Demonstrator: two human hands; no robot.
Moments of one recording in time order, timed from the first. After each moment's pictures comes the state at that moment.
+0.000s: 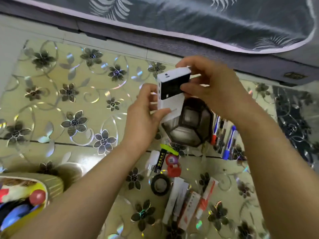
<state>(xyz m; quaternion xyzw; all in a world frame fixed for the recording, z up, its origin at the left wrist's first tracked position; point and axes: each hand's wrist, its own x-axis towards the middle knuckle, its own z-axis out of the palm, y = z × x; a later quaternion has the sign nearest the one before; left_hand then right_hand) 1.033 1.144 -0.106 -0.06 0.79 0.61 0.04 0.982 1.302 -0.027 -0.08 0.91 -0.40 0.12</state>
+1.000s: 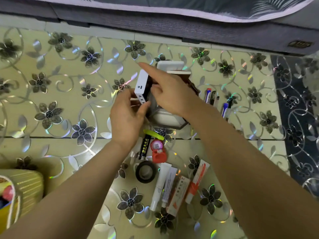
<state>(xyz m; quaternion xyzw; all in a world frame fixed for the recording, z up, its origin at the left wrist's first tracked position) 1.054 1.191 -0.177 -0.12 0.86 0.50 0.00 1.001 1.320 -0.113 -0.11 0.92 -0.34 0.17</state>
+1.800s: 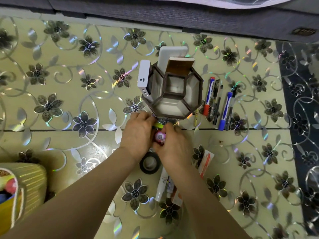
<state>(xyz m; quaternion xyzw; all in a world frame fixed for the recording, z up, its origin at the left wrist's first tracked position) 1.100 1.189 -0.229 0.13 0.96 0.19 0.13 1.141 1.300 -0.190 0.14 0.95 -0.21 0.20</state>
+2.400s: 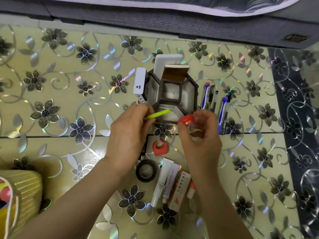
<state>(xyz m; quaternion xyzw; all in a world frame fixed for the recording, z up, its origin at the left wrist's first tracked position) 1.100 1.183 -0.152 0.07 0.93 0.37 0.00 1.139 1.334 -0.133 0.25 0.83 -0.49 -0.09</state>
